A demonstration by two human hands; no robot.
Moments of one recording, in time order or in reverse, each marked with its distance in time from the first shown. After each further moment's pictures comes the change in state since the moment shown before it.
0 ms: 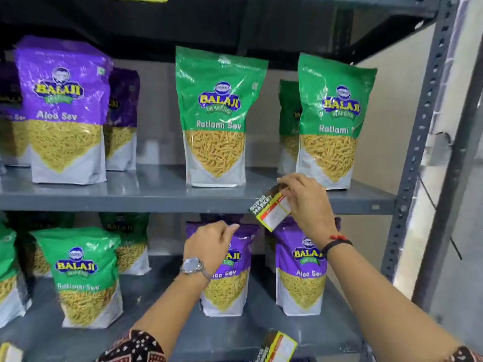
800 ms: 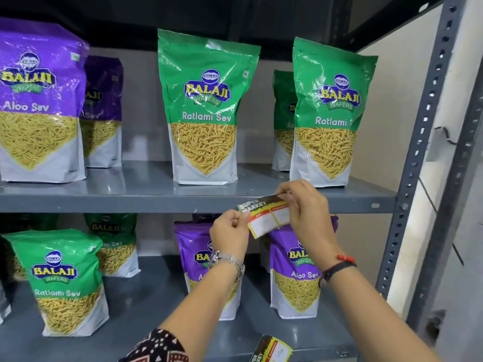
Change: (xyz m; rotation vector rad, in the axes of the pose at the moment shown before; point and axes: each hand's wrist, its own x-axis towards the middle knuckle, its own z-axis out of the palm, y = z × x) left_hand 0.025 0.040 0.050 -0.647 0.167 -0.278; right_hand -0.014 -0.003 -0.001 0.338 0.160 0.109
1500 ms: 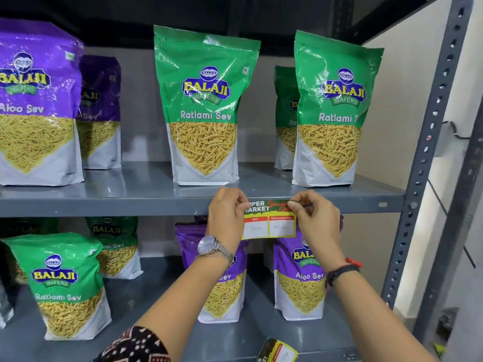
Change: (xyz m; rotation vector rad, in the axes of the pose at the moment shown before) left_hand 0.023 0.020 -0.015 0.292 -0.061 0.496; right_hand -0.005 0.028 0.013 0.063 0.090 0.388
